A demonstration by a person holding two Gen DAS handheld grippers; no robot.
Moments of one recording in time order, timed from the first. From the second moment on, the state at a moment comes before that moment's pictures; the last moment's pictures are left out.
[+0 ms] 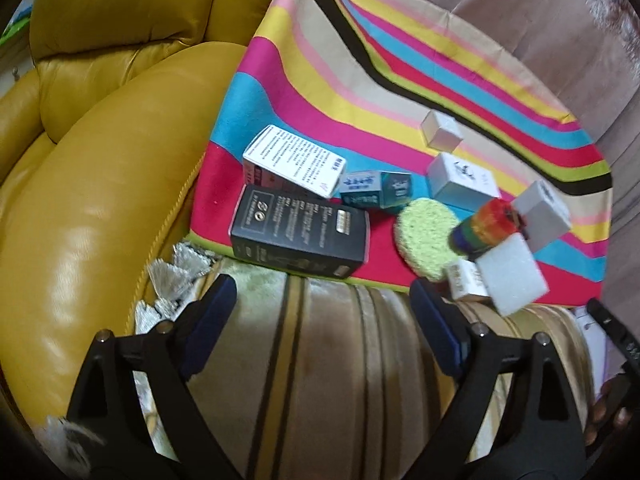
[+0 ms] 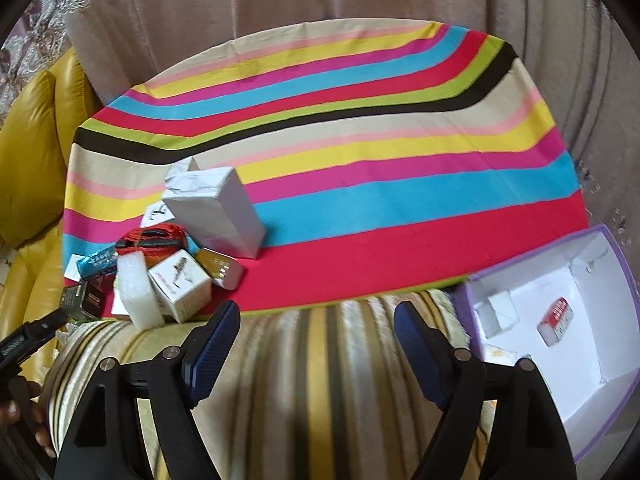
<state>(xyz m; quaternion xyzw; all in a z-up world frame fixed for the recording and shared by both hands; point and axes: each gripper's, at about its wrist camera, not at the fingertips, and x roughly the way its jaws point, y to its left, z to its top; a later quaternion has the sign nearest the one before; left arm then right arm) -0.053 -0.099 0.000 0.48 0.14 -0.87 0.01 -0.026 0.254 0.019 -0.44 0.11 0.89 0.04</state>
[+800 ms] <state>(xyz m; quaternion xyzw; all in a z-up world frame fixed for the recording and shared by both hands) -0.094 -0.097 -0.026 0.52 0.08 -0.85 0.04 -0.113 0.176 0.023 -0.42 0.07 0.90 0.01</state>
